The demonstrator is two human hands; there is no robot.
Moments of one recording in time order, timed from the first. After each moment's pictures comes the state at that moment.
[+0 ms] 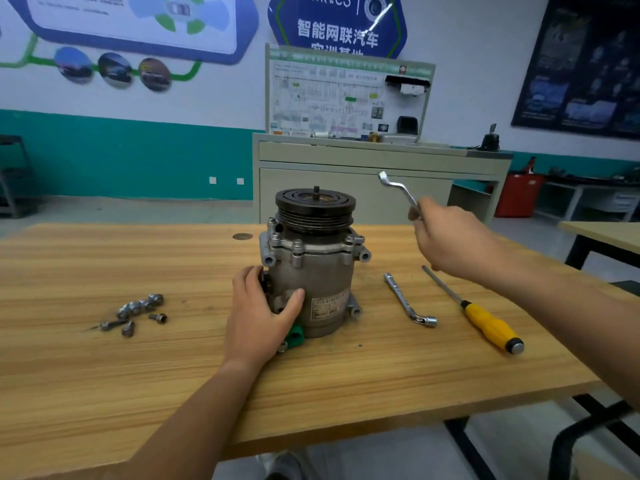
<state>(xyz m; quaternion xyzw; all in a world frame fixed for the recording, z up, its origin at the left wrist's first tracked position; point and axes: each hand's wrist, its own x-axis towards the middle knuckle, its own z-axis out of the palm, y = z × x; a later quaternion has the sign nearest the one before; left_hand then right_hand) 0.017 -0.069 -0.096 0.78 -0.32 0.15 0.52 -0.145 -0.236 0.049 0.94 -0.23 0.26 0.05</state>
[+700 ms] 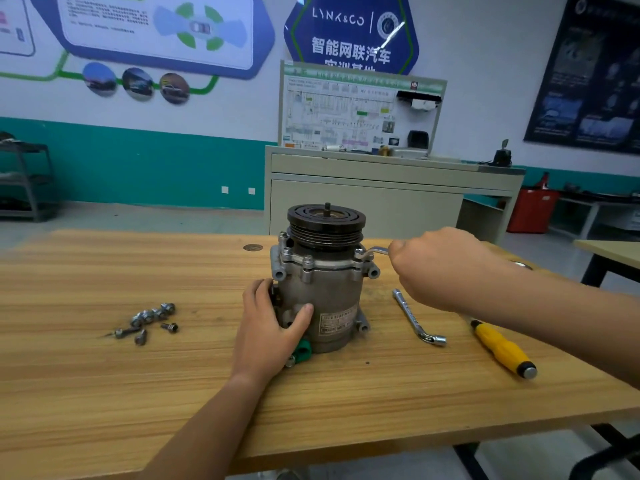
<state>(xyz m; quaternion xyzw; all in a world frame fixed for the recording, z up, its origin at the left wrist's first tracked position) 0.017 -0.068 -0.097 0.78 -0.32 0.14 0.52 -0.144 -0.187 0.069 0.92 -0.15 0.02 0.37</state>
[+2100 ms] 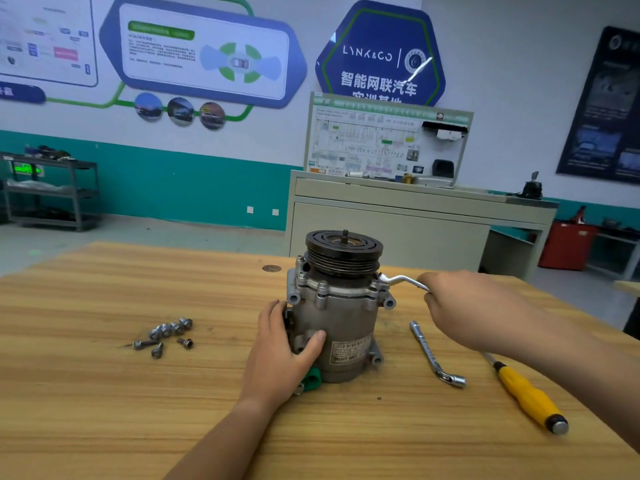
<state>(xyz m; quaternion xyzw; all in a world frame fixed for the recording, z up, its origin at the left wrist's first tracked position) 0.014 -0.067 -0.094 0.78 -0.31 0.13 0.53 -0.143 -0.218 0.054 0.96 -0.22 0.15 0.13</state>
